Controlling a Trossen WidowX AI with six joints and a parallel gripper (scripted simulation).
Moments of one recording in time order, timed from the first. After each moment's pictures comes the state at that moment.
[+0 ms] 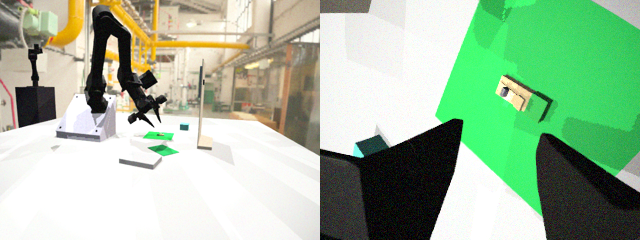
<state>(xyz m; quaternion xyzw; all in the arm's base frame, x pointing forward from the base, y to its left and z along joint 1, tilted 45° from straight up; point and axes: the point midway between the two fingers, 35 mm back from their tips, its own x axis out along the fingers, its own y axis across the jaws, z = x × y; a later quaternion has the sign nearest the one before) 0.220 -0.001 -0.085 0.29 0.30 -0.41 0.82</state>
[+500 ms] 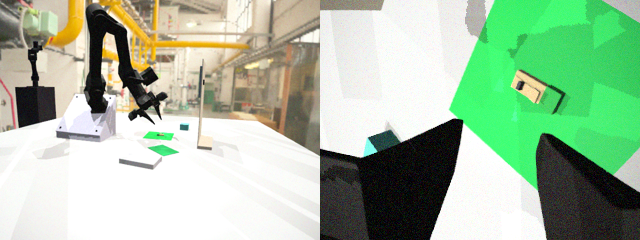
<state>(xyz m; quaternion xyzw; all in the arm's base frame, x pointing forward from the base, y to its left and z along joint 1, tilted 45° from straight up) 0.223 0.011 -0.077 0.29 0.30 -0.41 0.81</state>
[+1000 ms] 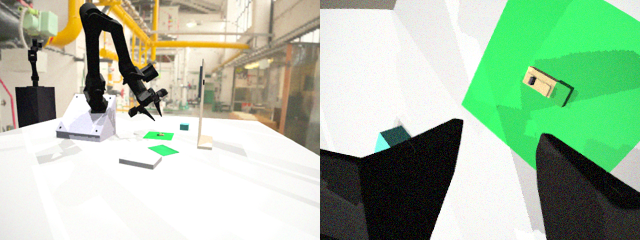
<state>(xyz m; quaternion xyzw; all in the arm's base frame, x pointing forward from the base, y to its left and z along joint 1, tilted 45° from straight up) 0.224 0.022 -0.068 0.29 0.30 -0.41 0.81</state>
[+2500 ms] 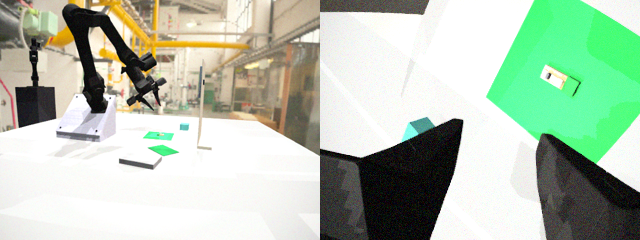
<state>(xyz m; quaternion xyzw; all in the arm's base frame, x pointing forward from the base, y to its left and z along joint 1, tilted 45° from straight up) 0.222 0.053 -0.030 0.28 0.30 -0.41 0.82</state>
